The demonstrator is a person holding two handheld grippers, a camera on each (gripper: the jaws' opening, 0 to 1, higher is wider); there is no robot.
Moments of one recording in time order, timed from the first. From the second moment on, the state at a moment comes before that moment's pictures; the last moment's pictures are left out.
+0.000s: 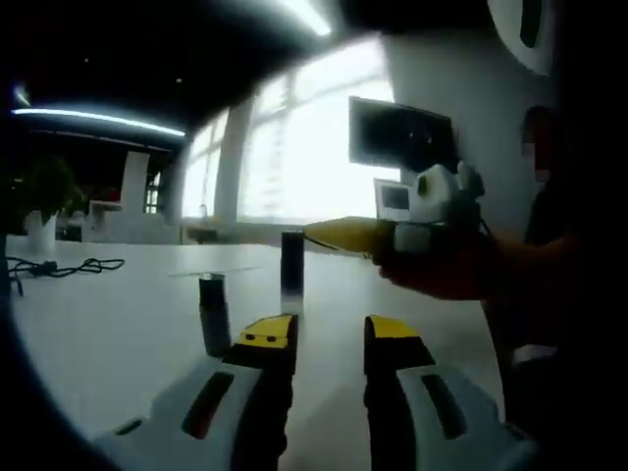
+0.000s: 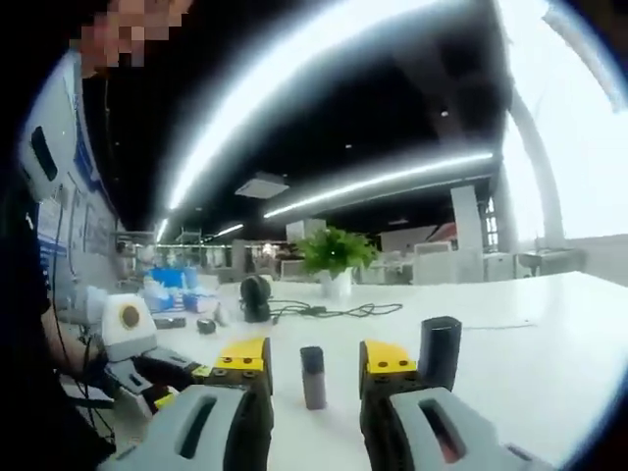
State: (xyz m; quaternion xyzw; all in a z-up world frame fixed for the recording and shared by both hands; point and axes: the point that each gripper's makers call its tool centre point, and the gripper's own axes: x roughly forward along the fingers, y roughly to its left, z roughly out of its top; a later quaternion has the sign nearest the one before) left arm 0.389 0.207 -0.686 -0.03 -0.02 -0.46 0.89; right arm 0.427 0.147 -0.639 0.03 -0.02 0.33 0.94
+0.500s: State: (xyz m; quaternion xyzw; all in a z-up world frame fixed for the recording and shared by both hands) left arm 0.388 0.204 -0.690 -0.01 -0.01 -0.45 0.89; right arm 0.379 0.098 -0.692 0.00 0.00 0.34 0.94
